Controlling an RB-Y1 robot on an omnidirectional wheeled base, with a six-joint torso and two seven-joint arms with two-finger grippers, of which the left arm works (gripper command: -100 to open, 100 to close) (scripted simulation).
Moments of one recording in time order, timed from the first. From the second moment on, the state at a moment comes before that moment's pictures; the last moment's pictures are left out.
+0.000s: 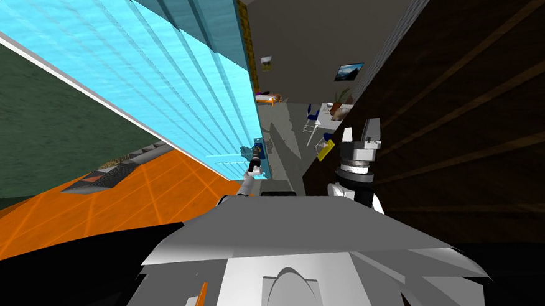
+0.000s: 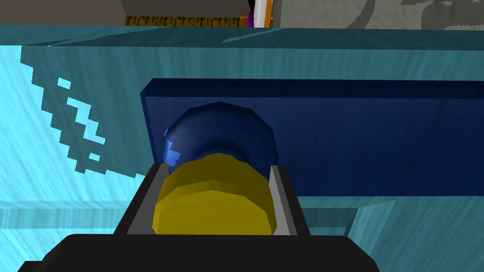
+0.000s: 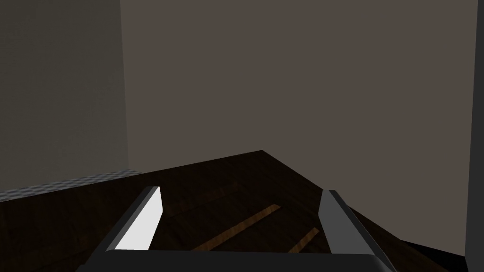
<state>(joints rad) -0.32 -0.02 0.08 -0.88 0.18 -0.42 -0.22</state>
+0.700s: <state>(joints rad) -0.35 0.01 0.07 -0.82 0.29 -0.45 -0.31</state>
